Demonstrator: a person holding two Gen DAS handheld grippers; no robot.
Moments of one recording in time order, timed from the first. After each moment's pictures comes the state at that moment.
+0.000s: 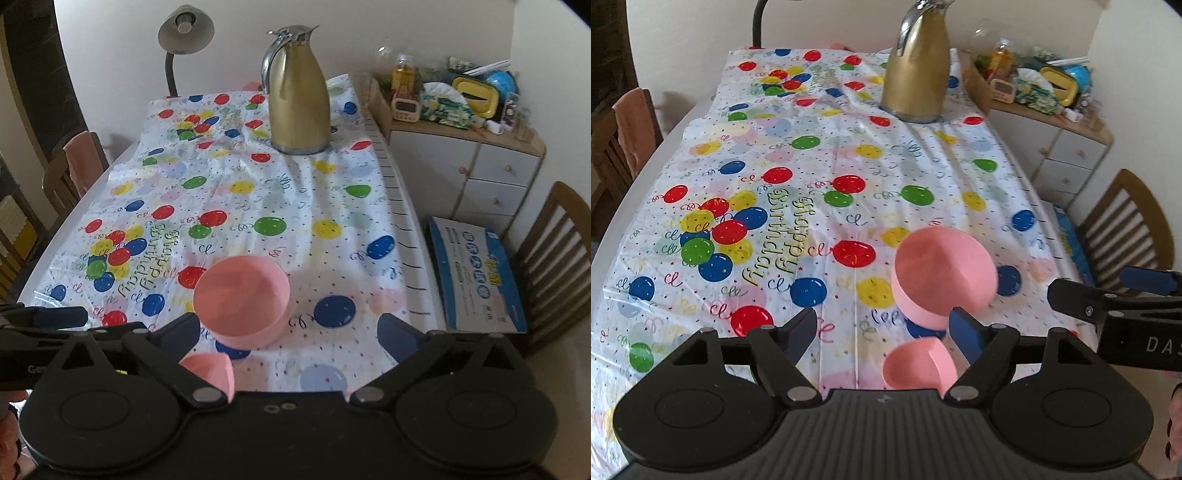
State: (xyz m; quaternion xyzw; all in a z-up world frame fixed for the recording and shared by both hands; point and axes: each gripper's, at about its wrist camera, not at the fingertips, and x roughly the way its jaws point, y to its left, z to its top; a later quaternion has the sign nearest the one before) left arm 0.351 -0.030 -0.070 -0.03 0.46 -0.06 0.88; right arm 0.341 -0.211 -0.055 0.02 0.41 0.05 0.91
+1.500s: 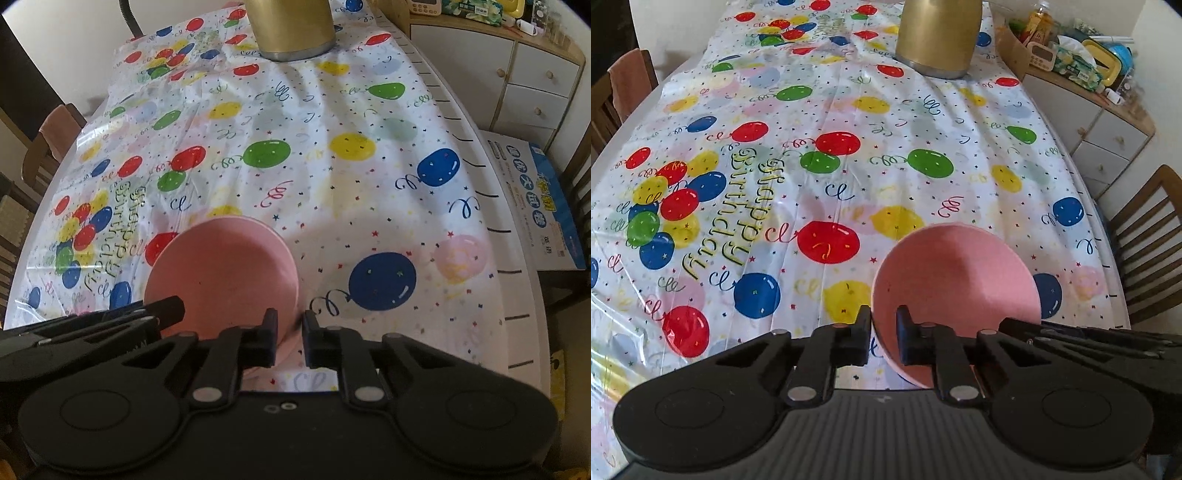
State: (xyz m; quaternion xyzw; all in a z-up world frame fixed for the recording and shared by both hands) left arm 0.418 -0.068 -0.142 -0.05 0.51 -0.03 0.86; right arm 0.421 -0.207 -0.151 0.09 0.53 0.06 0.84
